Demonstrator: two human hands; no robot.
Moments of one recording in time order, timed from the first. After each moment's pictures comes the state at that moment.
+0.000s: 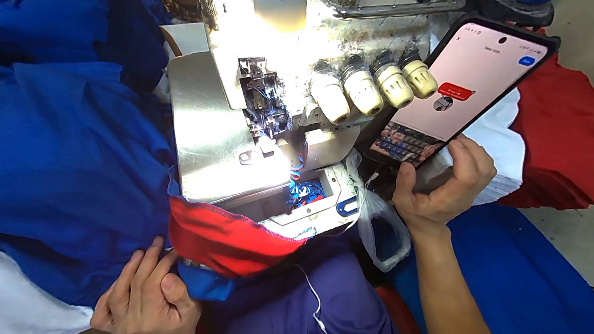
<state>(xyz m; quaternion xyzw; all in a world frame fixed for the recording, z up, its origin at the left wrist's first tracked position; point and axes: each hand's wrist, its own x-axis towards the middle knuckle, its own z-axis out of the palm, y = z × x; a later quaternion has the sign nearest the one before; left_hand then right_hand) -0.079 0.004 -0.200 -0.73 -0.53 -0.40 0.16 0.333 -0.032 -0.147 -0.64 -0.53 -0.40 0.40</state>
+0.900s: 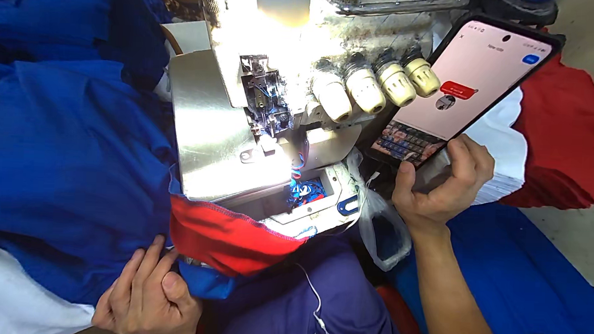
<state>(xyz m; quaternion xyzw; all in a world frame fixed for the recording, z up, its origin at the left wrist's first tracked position) -0.081 0.005 -0.203 -0.73 -0.52 -0.40 0.16 0.331 -0.031 -0.149 -0.64 -0.52 -0.40 0.40</state>
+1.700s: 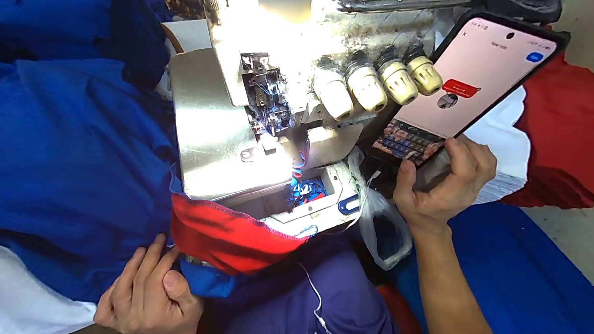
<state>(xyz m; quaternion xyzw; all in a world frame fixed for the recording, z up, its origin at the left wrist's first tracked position) -0.079 0.005 -0.202 -0.73 -0.53 -0.41 0.16 0.332 -0.031 -0.149 -0.64 -0.52 -0.41 0.39</state>
